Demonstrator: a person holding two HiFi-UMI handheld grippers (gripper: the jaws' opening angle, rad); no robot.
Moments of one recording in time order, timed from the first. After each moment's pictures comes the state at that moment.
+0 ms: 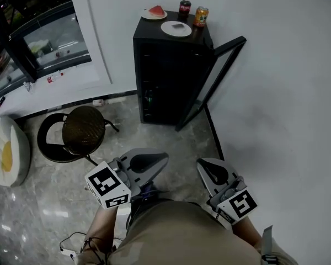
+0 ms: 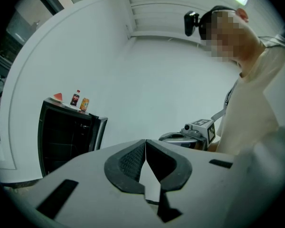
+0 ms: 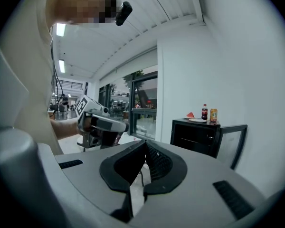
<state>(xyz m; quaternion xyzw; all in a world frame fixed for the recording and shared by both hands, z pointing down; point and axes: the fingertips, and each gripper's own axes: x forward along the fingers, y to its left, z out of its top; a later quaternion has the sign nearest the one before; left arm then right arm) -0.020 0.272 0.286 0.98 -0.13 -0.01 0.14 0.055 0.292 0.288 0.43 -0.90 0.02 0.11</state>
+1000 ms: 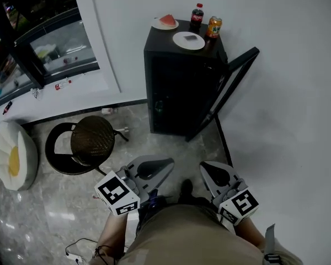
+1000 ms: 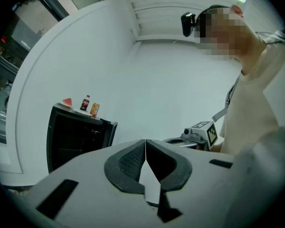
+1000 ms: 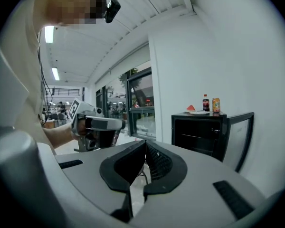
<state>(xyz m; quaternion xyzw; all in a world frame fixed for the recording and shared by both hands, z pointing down) -0.034 0.213 0.292 0.97 -0.17 -0.02 0.14 0.044 0.223 0.310 0.42 -0.90 0.07 0.10</state>
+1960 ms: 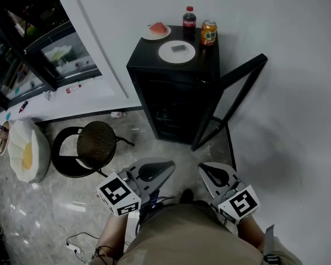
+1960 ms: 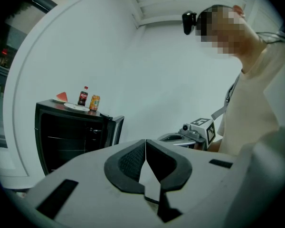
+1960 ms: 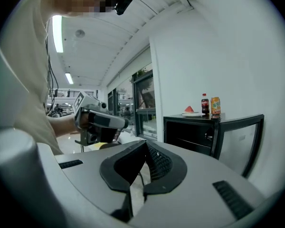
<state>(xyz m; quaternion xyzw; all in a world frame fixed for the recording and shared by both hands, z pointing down) 0.083 0.129 0.291 0.96 -0.23 0.04 0.14 0.150 0.129 0.311 0.34 -0.93 0.05 0.09</state>
